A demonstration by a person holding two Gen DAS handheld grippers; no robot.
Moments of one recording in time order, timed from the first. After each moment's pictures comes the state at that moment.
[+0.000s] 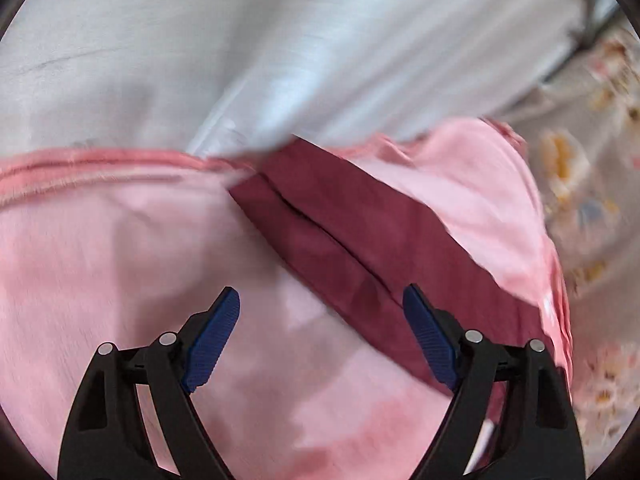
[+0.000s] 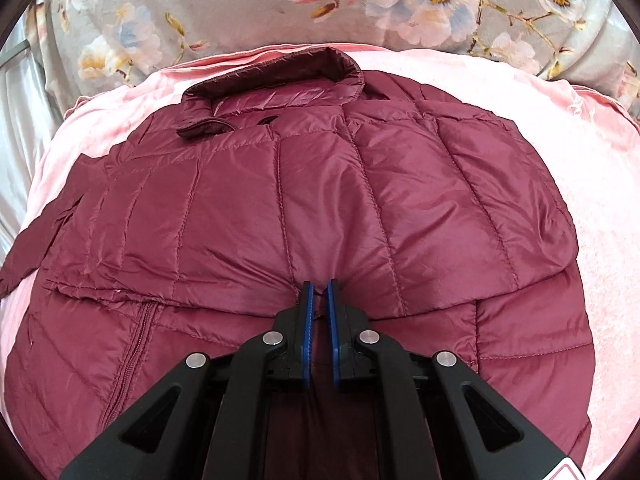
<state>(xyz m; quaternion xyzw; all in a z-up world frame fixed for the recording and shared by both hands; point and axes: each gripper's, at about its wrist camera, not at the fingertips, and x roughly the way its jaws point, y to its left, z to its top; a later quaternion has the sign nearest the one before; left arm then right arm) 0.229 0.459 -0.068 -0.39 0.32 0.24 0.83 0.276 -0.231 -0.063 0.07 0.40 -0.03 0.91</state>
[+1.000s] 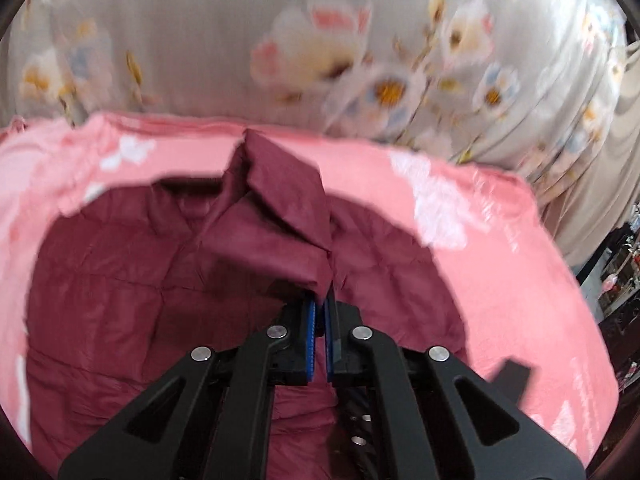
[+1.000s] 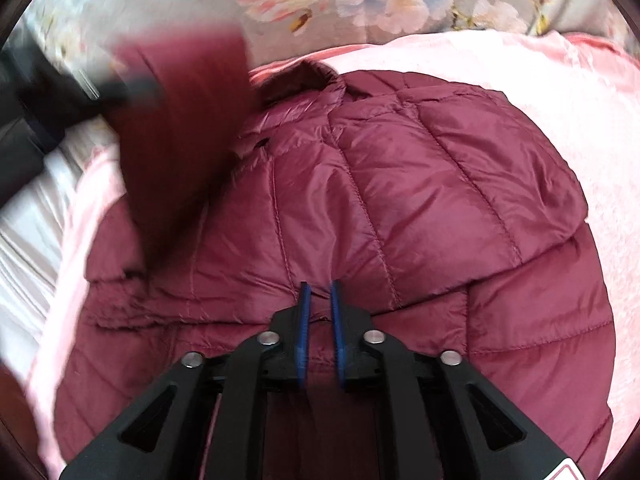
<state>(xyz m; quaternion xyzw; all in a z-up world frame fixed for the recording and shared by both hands) 0.336 -0.129 0.024 -0.03 0.36 -0.22 0.90 0.268 -0.267 -0.064 0.19 0.37 0.01 0.91</state>
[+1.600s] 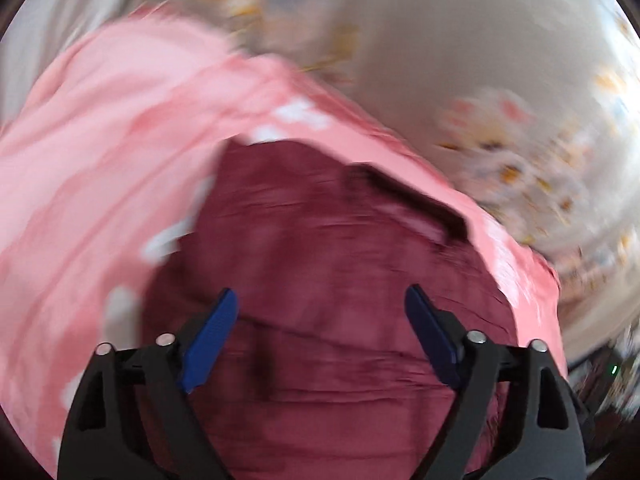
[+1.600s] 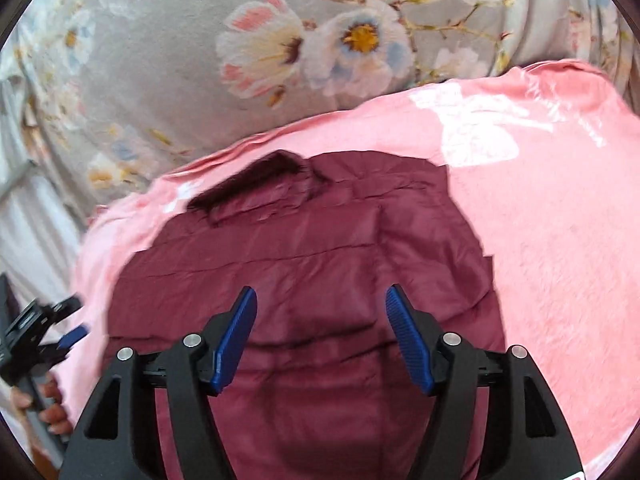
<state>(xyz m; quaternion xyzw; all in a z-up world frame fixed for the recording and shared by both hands) 0.330 0.125 -0.015 -0.23 0.38 -0.11 0.89 0.253 -0.305 -0.012 0.19 0.31 -0.04 0.93</state>
